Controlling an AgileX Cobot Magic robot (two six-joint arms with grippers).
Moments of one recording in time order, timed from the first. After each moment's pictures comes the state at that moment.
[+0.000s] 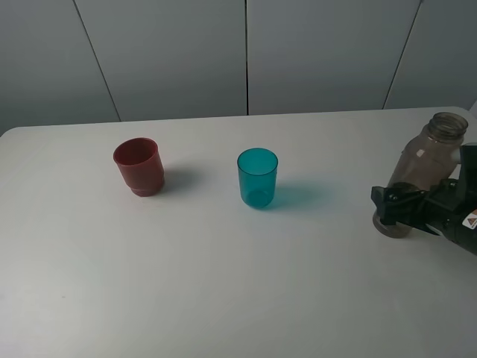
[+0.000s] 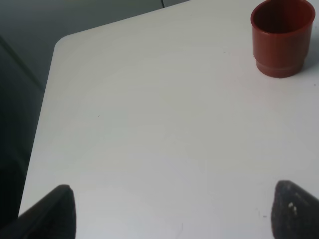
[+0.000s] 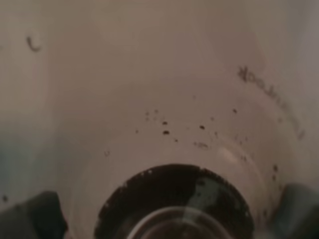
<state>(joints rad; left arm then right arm) 0.07 0.00 -0.52 0.02 1.10 0.25 0.16 1.72 -0.10 0.09 -0.96 0.09</state>
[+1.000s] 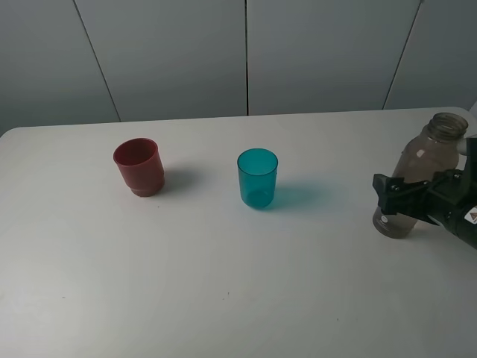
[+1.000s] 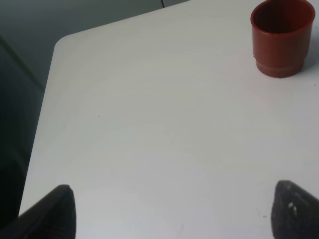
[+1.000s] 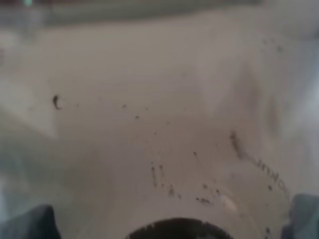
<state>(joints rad) 0.07 0.00 -0.52 0.02 1.10 0.25 0.16 1.72 -0.10 0.09 -1.06 0.07</state>
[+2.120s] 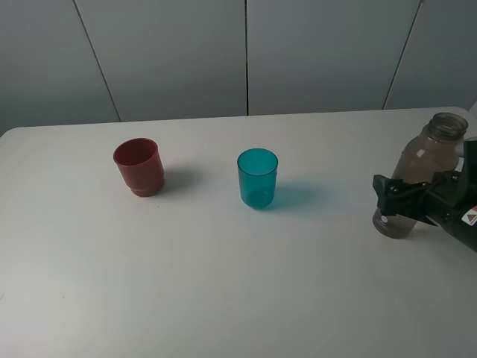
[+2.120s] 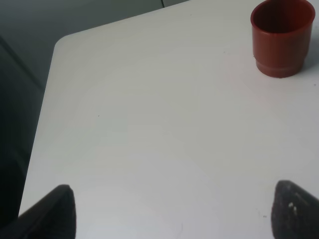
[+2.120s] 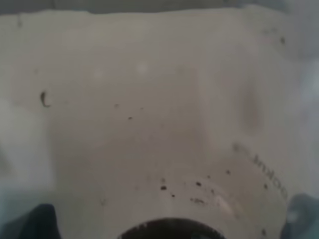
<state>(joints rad) 0.07 0.00 -0.52 0.02 1.10 0.25 0.16 1.77 -0.10 0.11 -1.12 0.05</state>
